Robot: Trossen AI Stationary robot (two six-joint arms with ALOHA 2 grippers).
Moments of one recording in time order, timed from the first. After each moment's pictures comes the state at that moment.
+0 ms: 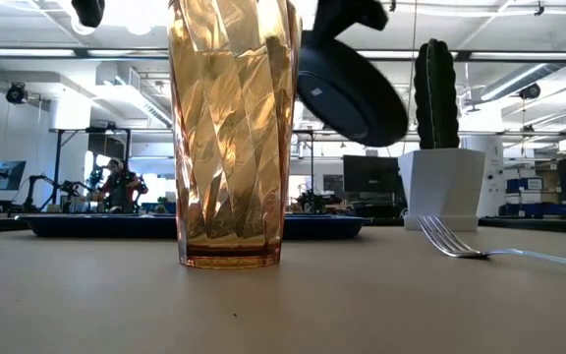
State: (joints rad) left arm 0.27 0.50 0.79 -0.23 -0.04 -0.35; right arm 0.02 1.76 1.86 -1.11 0.31 0.47
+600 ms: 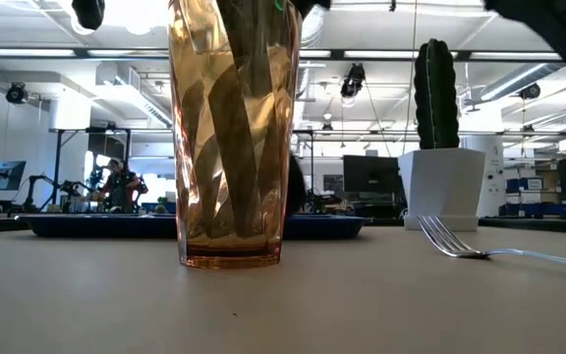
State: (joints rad) left arm 0.27 0.50 0.78 -0.23 -0.04 -0.35; right arm -0.10 2.20 2.17 -0.94 -0.16 0.18
